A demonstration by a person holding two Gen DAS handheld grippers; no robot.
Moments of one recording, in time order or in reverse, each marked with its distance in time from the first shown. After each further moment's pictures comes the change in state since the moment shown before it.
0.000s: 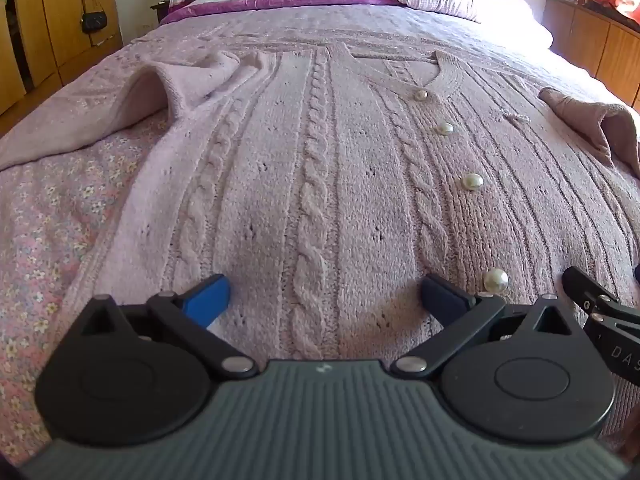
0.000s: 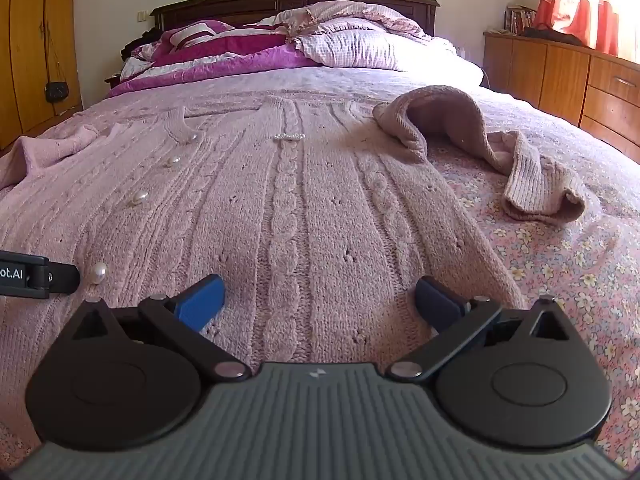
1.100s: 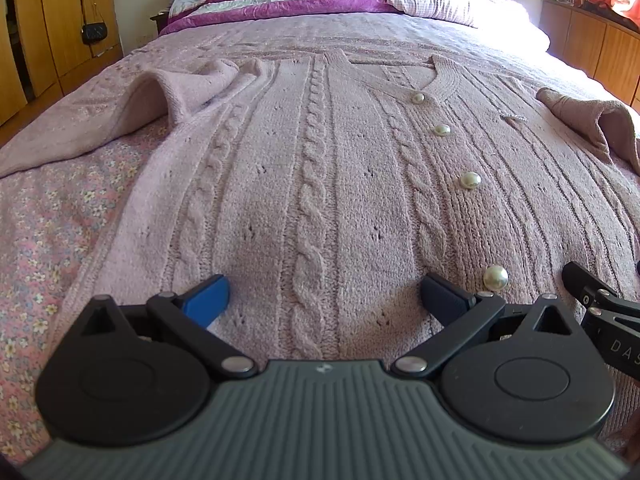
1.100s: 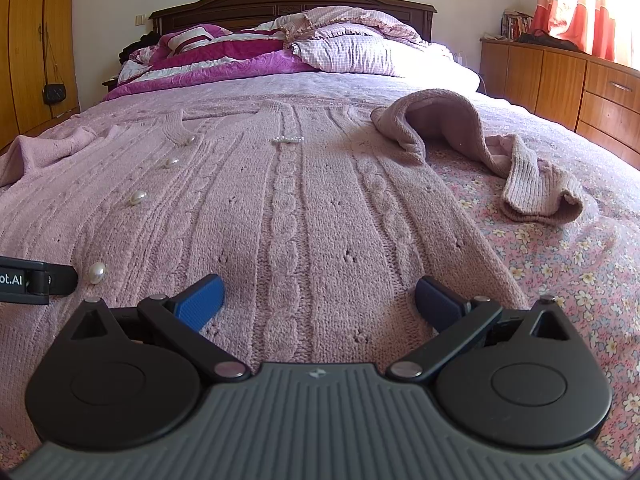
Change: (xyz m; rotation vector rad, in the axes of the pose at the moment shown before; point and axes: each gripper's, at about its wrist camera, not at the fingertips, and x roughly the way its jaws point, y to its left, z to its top) left arm -0.003 -0.001 -0.005 0.008 -0.048 0.003; right arm -0.001 0.001 -0.004 0.000 -0.012 -0.011
